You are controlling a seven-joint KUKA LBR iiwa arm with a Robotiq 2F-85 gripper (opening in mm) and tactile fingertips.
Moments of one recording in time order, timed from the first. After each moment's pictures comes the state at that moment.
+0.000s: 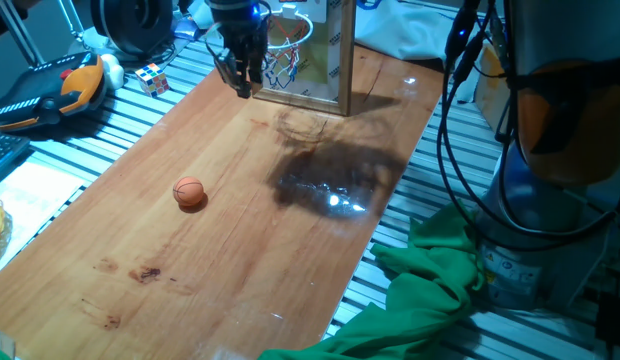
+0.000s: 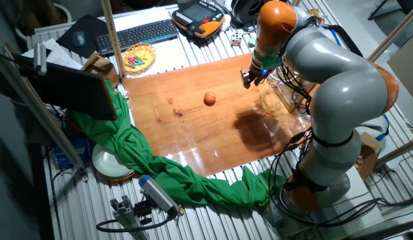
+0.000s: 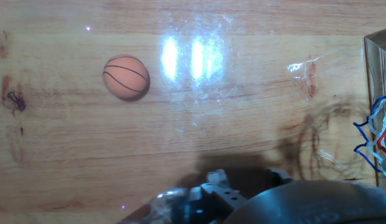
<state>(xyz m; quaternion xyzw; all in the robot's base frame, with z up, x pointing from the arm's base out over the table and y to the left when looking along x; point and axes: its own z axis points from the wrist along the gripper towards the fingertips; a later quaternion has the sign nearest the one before) 0.515 0.002 0.238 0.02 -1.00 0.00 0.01</state>
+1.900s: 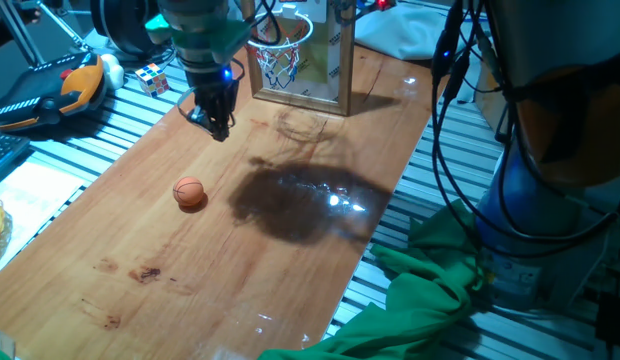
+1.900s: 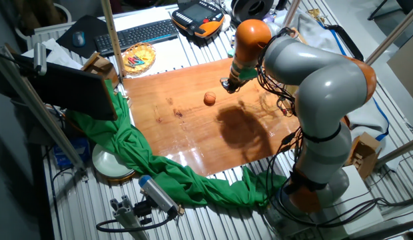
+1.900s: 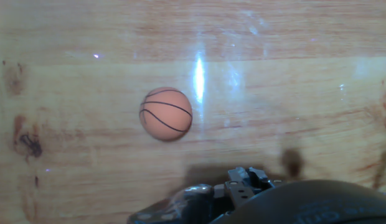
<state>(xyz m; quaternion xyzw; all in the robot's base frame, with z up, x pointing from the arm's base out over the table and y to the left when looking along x) 0.552 0.071 0.159 0.01 -1.00 0.01 -0.03</state>
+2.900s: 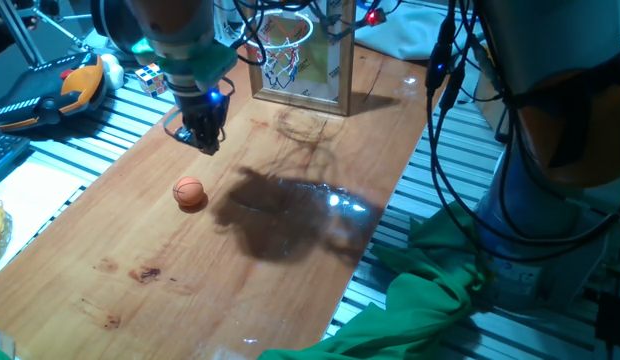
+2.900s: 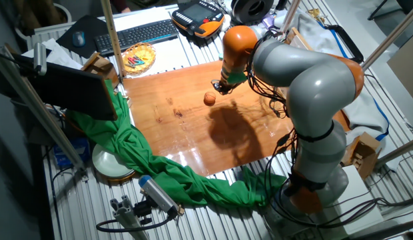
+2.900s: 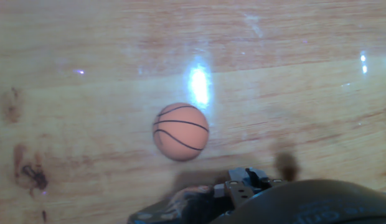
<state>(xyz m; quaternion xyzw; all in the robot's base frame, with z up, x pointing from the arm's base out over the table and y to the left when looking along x) 0.566 0.098 0.139 -0.03 -1.00 0.01 -0.04</state>
